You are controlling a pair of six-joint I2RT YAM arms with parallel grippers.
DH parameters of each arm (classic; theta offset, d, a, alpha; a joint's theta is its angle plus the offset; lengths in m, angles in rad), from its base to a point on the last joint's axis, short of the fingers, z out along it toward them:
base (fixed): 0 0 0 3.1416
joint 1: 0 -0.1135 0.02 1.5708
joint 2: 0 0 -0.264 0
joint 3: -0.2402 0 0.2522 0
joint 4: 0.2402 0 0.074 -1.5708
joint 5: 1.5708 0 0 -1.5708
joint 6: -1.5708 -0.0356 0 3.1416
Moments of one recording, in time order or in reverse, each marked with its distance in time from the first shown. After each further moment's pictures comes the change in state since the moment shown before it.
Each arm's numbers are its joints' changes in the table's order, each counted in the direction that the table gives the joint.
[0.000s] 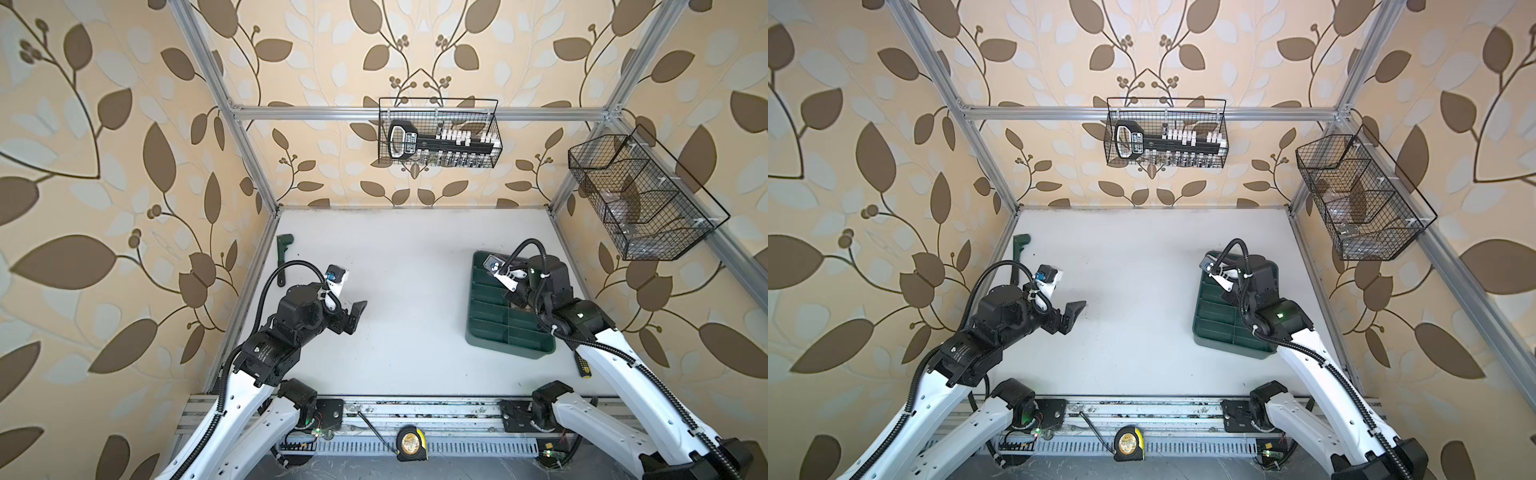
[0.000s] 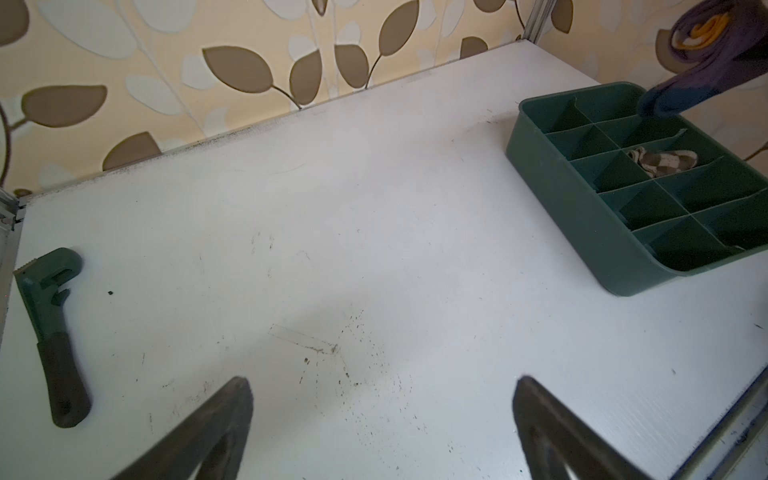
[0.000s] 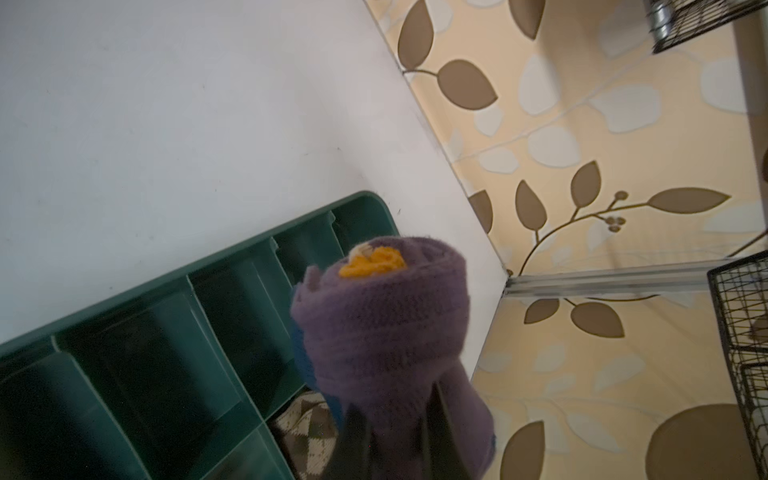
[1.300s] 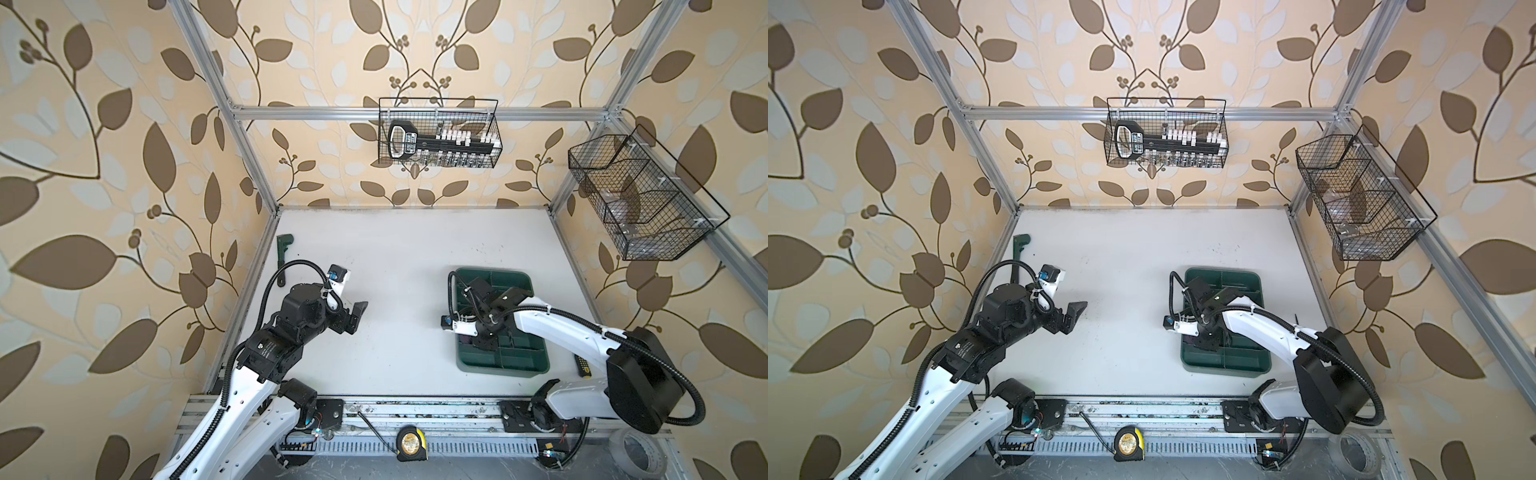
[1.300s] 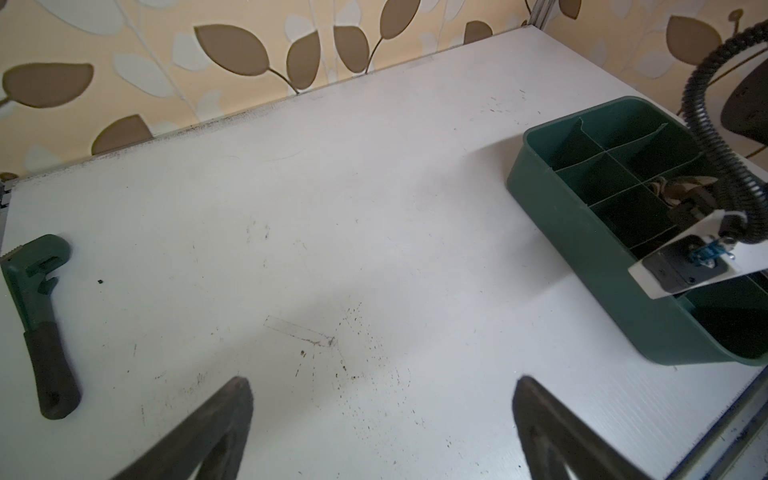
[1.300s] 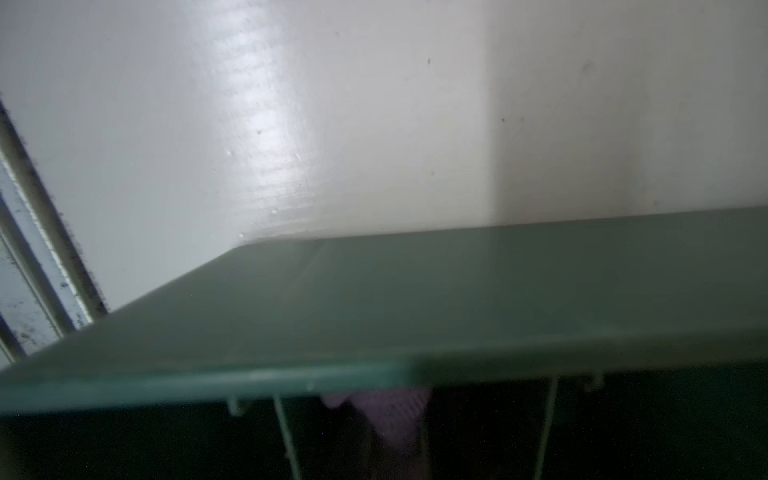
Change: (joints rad) left arm 0.002 0.014 0.006 0.000 -0.002 0.013; right arm -0.270 0.494 0.008 0.303 -0.343 -0.009
